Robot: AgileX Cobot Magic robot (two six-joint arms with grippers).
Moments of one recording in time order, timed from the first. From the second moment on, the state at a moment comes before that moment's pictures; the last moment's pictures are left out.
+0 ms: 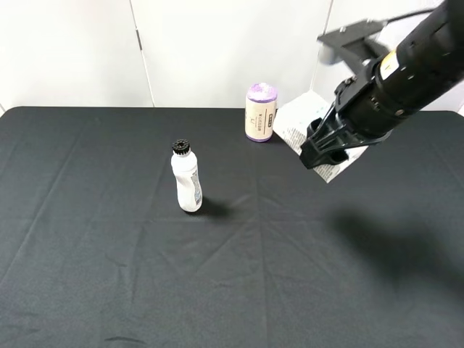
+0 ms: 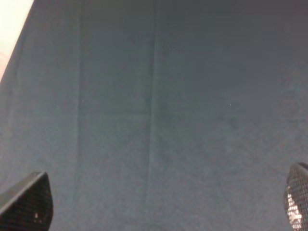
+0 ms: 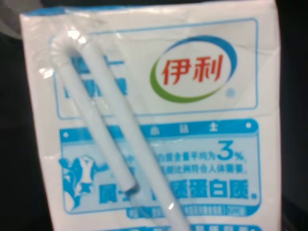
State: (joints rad) left arm 0.07 0.00 -0.50 0.03 1.06 0.00; right arm 0.55 1.41 -0.98 0.01 0.74 -0.12
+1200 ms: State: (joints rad) left arm 0.07 0.00 -0.50 0.03 1.06 0.00; right arm 0.36 1.78 -0.98 0.02 0.59 -0.10
